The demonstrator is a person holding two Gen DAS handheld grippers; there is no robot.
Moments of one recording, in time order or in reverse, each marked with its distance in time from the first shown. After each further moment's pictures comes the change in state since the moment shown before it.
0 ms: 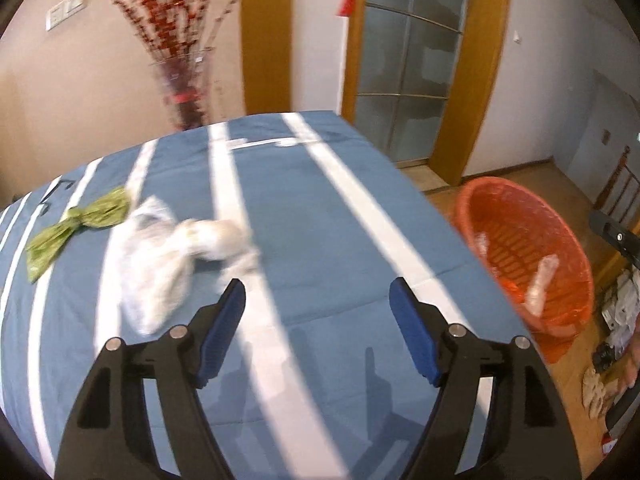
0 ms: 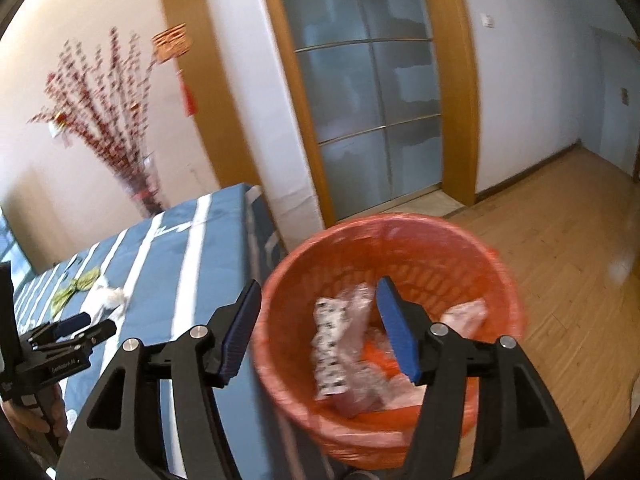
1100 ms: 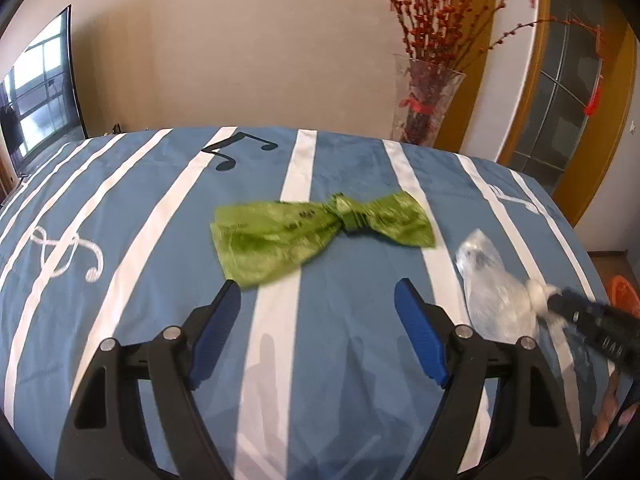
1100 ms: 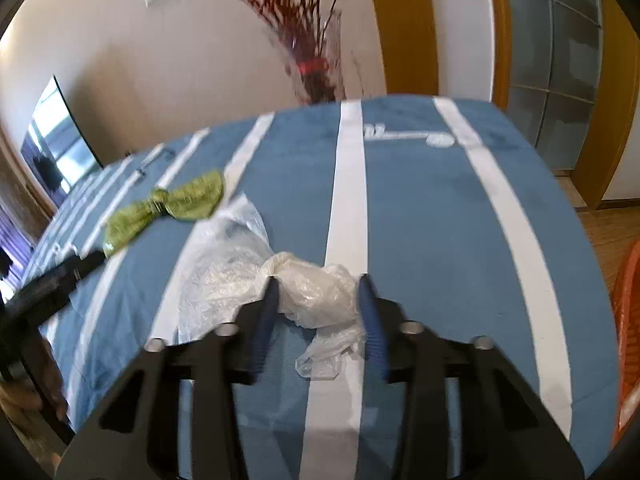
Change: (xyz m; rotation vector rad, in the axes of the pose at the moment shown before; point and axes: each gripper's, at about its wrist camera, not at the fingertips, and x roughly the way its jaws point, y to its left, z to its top) left arm -0.007 0.262 -0.006 -0.305 -0.045 0.278; right arm 0.154 0.263 -0.034 -0.270 0.326 0.269
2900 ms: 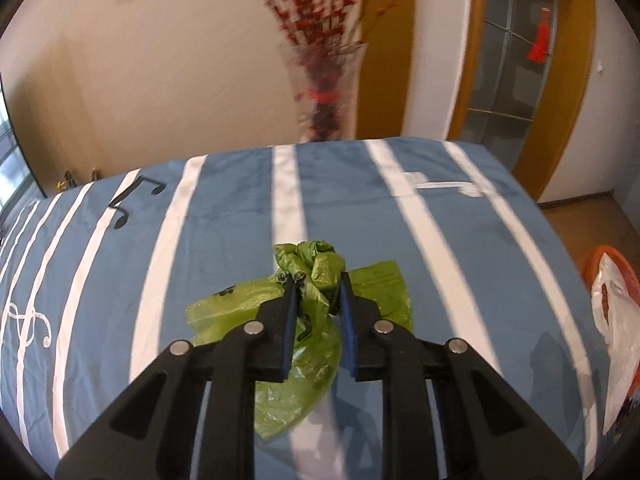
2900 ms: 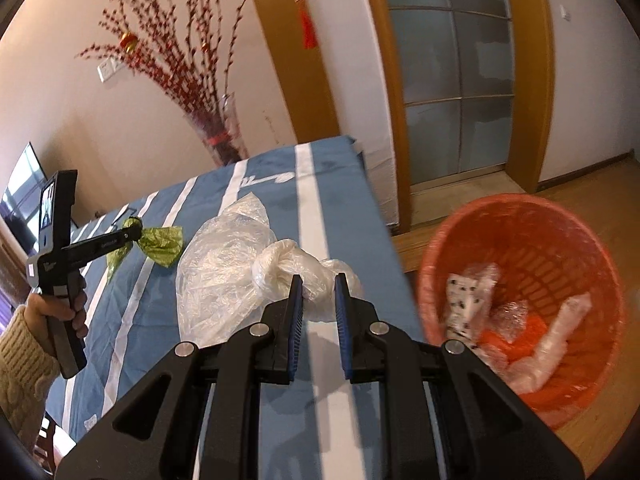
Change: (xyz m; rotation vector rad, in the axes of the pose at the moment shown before) left arm 0.009 -0.129 0.032 0.199 0.054 -0.077; right arm -0.161 -0.124 -0.055 0.198 -0.202 -0.118
